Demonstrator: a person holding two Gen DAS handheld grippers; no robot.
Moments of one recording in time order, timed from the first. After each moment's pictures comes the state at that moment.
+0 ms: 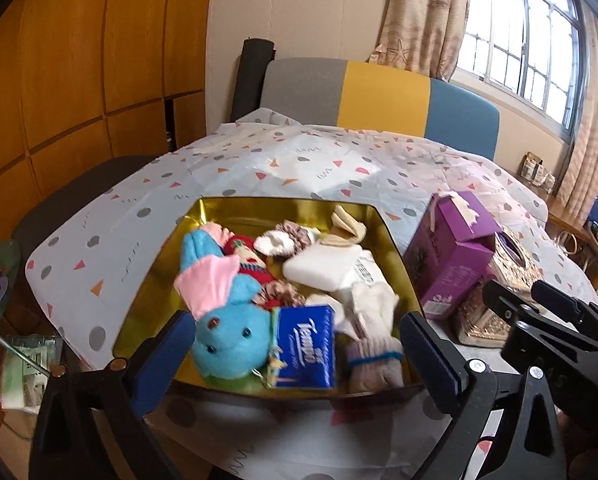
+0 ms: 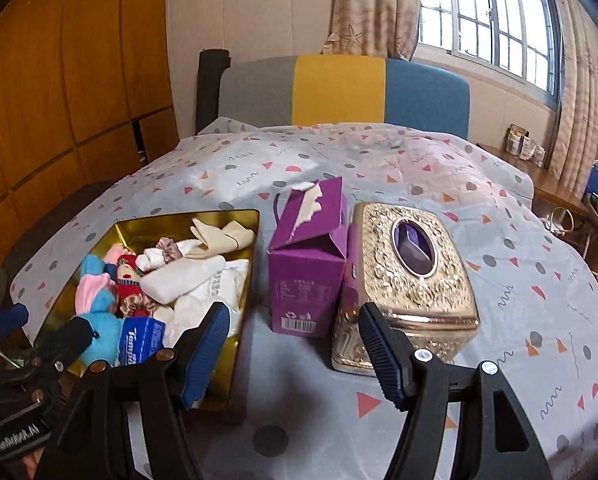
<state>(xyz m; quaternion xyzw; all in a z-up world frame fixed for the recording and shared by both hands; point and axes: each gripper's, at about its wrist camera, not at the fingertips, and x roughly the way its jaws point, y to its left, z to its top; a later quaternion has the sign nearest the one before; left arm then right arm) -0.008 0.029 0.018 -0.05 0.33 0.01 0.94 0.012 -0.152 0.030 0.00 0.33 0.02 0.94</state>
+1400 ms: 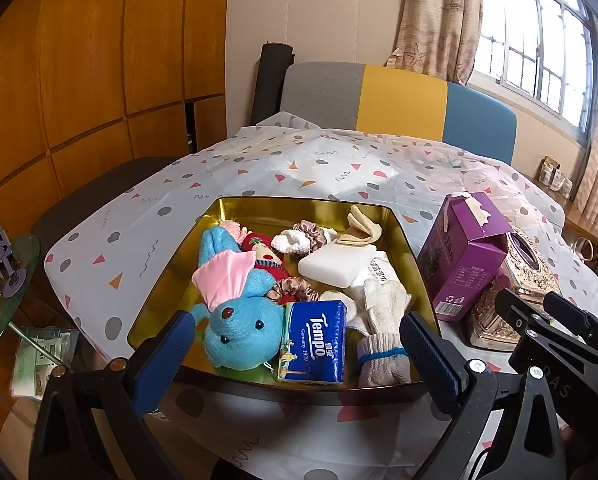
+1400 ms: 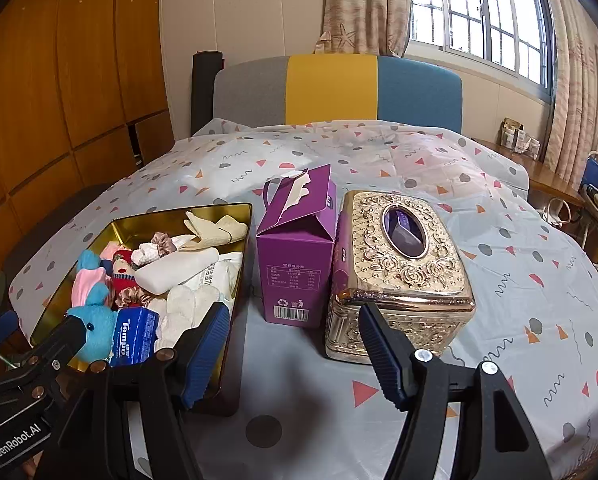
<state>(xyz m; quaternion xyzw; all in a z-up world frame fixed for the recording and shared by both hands) -0.017 0.027 0.017 -0.04 0.32 0.05 0.95 0.004 -0.158 0.021 0.01 0.33 0.01 0.95</state>
